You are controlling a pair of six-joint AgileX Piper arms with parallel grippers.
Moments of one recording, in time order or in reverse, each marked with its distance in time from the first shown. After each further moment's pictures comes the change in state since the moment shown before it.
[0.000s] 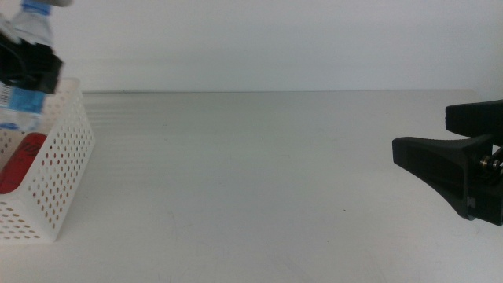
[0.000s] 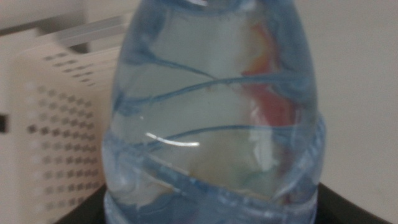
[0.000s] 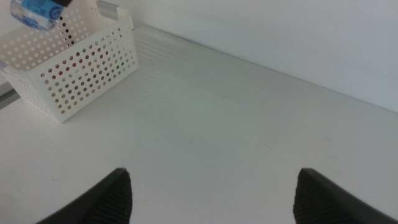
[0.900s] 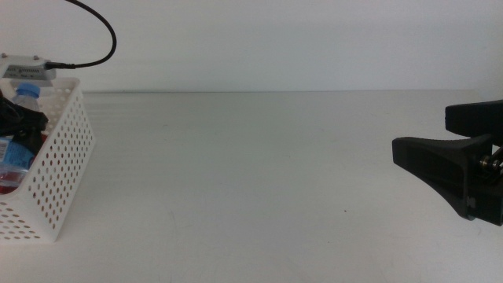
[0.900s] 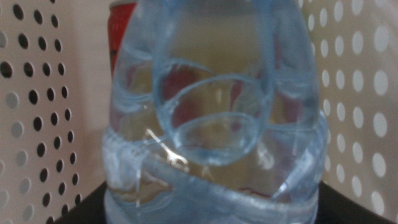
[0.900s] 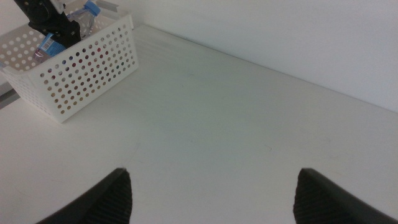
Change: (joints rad) left arm 0.247 0.399 -0.081 -0.108 0.035 0.149; right arm 0.000 0.000 0.000 0.000 0.000 0.000
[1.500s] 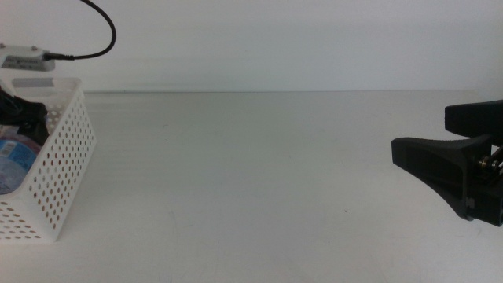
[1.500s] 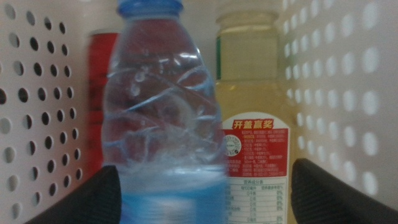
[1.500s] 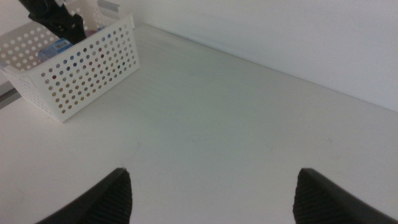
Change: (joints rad) left arm 0.002 -0.015 -0.009 -0.035 -0.025 0.044; right arm 0.000 0.000 0.000 0.000 0.001 0.000
